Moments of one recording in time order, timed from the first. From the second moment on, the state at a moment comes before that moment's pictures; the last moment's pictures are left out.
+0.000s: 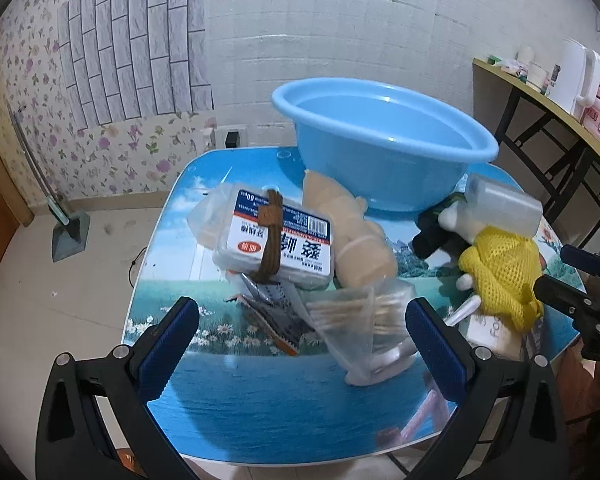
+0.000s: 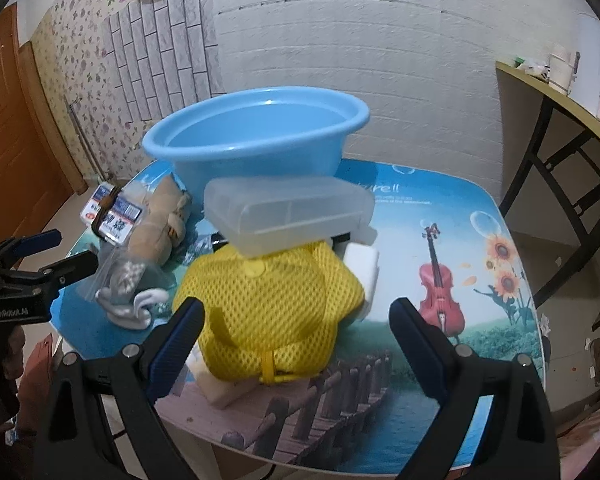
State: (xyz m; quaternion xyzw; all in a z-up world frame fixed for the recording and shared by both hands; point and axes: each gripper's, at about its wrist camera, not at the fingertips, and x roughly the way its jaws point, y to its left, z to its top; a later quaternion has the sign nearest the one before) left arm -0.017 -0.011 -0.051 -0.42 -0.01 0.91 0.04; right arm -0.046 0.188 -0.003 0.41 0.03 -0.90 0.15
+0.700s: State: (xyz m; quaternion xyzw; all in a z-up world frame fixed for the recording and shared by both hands) left arm -0.029 -0.055 -0.042 -0.40 -0.03 0.92 -0.02; right arm -0.053 0.193 0.012 0.37 -0.01 -0.92 0.15
